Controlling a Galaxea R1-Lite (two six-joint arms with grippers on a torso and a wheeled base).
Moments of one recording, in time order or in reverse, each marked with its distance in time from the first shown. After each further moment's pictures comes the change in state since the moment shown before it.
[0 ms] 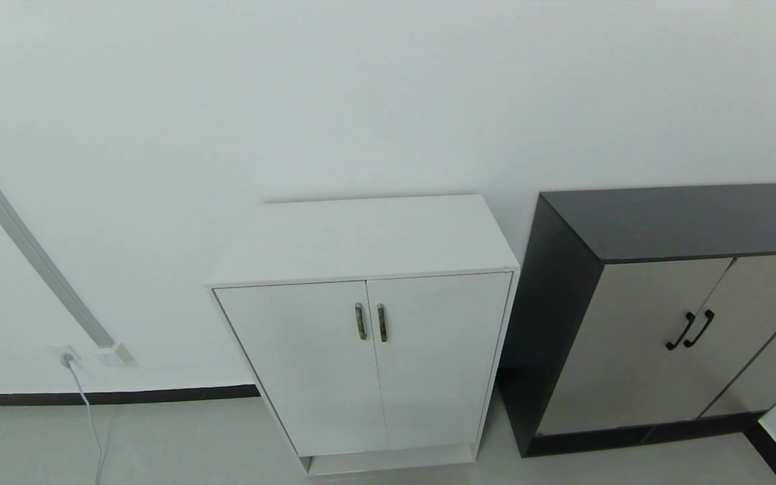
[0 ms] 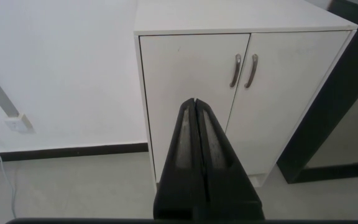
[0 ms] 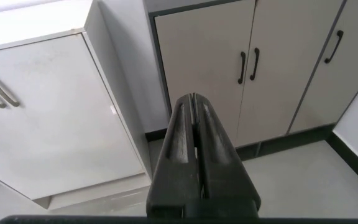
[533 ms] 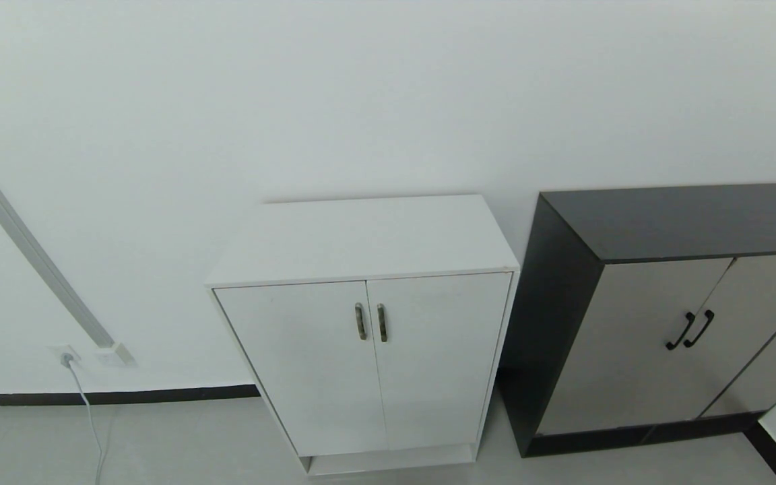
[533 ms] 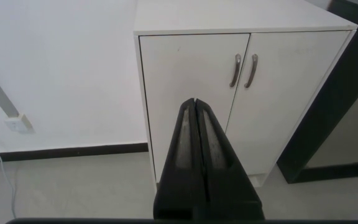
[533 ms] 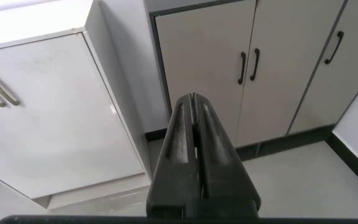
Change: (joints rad) left arm 0.000 0.000 0.000 0.000 0.000 0.000; right arm 0.000 0.000 0.000 0.000 0.001 -0.004
